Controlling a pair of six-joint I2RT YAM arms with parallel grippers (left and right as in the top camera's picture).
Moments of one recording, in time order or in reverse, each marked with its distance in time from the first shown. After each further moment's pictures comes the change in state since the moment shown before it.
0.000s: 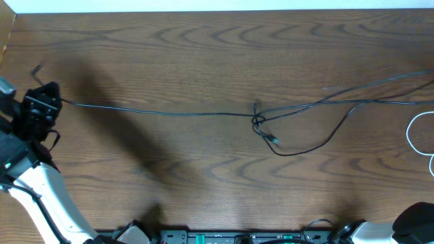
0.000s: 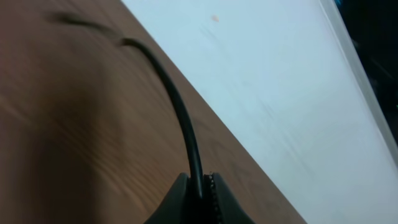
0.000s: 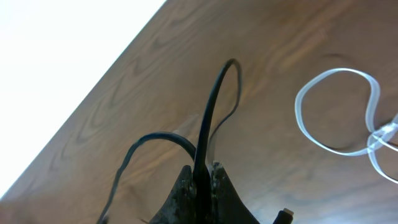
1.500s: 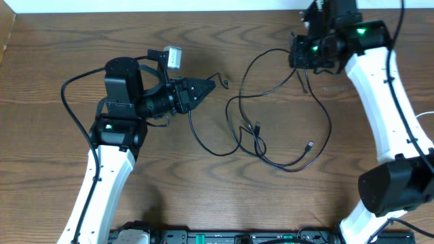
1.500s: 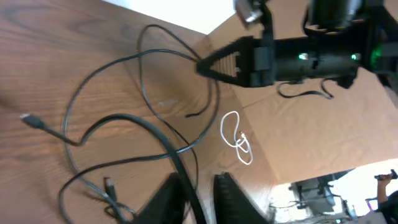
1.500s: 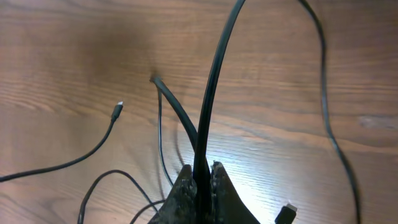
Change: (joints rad) left arm -0.893 0.000 0.000 0.040 0.184 0.027; right arm 0.995 0.261 0.000 0.217 0.287 0.162
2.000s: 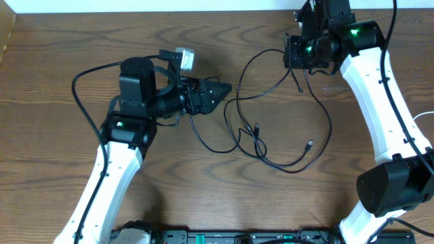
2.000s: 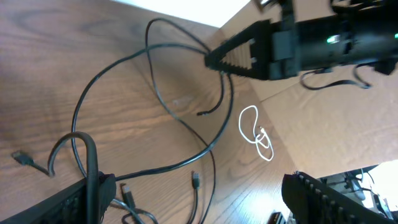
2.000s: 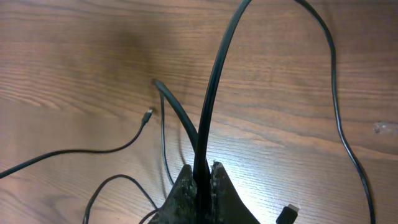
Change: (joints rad) left arm -0.069 0.033 -0.001 0.005 -0.102 0.078; right arm 0.024 0.003 0.000 0.016 -0.005 0.007
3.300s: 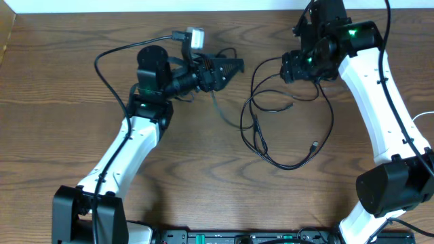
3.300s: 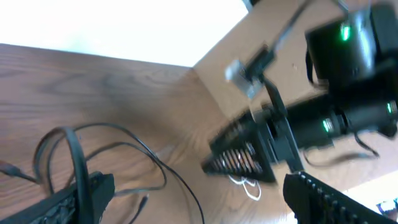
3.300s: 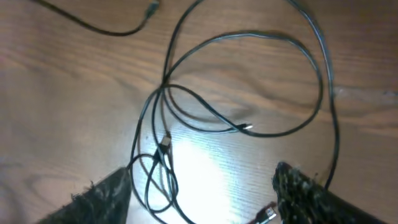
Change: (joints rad) left arm -0.031 0.249 -0.006 0.581 0.029 -0.219; right arm 0.014 0.000 0.001 -0.180 0.094 -0.137
